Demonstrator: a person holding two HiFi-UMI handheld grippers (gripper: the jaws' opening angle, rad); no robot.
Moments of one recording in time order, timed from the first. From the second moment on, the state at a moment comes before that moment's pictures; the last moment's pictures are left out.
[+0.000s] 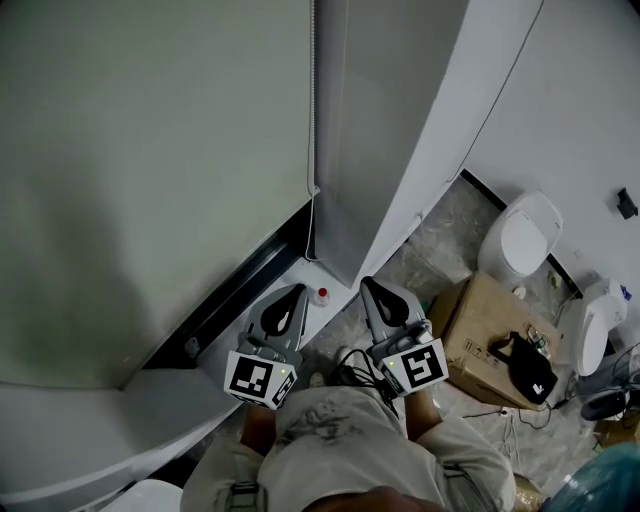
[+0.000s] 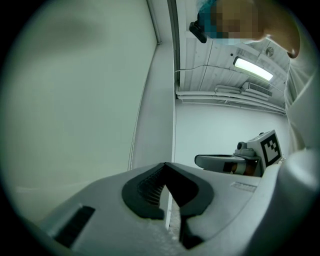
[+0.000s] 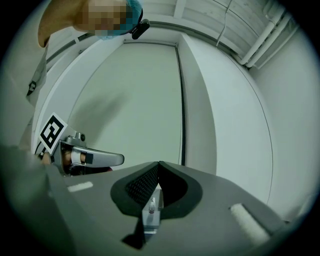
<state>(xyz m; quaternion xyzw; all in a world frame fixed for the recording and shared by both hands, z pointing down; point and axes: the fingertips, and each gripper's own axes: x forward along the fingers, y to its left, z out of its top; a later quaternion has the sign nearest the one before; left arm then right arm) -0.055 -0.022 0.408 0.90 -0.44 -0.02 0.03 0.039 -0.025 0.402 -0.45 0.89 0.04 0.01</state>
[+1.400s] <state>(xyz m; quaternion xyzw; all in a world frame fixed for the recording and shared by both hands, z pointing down) -0.016 -0.171 0.401 0.89 -0.46 -0.01 0.02 0.057 -0.147 0.392 -0.42 0.91 0.03 0.04</state>
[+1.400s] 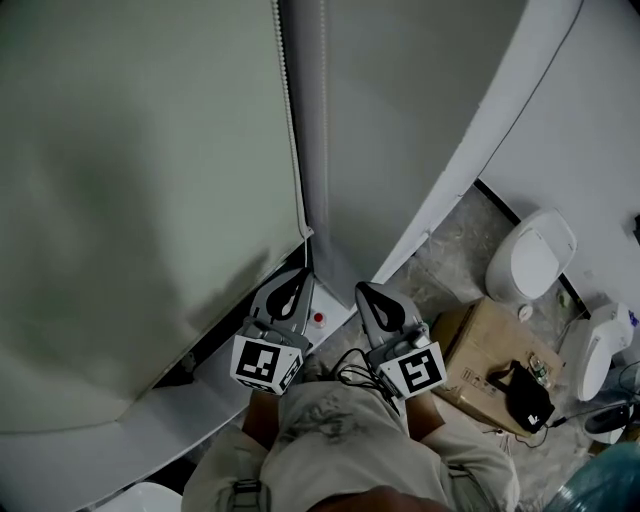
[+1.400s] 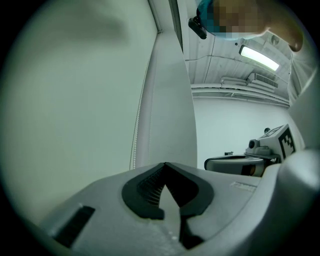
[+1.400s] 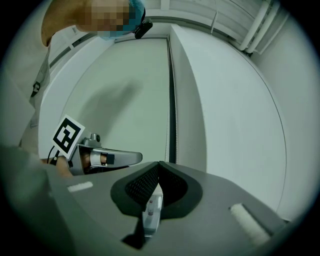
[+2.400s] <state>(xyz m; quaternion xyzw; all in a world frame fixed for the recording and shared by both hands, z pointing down) 0.002 -0.247 0.415 0.90 -0.43 0.02 0.03 0.052 -0.174 0.411 -0.45 0.89 0.00 -0.01</state>
